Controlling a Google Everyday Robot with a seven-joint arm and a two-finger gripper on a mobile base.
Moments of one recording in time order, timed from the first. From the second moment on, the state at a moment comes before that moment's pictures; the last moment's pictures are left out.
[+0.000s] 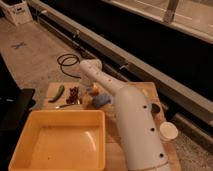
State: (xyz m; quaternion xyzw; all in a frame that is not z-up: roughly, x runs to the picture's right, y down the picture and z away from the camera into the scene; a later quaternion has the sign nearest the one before) arm -0.143 0.077 0.943 -0.39 -0.23 -0.13 0.88
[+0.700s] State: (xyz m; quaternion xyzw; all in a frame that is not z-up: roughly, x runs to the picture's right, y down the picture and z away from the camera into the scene) arm -0.153 0.085 0.944 -0.39 -0.24 -0.15 0.88
